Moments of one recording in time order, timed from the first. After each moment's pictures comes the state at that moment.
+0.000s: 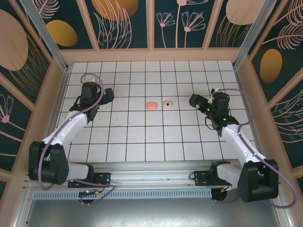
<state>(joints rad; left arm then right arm) -0.18 1.31 0.85 -0.16 -0.18 -0.38 0.12 1.08 0.63 -0.10 -0.12 0.56</state>
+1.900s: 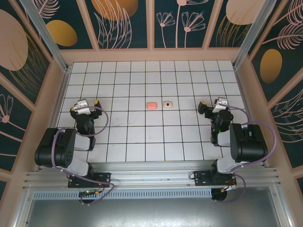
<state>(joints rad) -0.04 1.53 0.21 1.21 -0.30 -0.09 -0.05 1.53 0.25 1.09 -0.08 0.13</state>
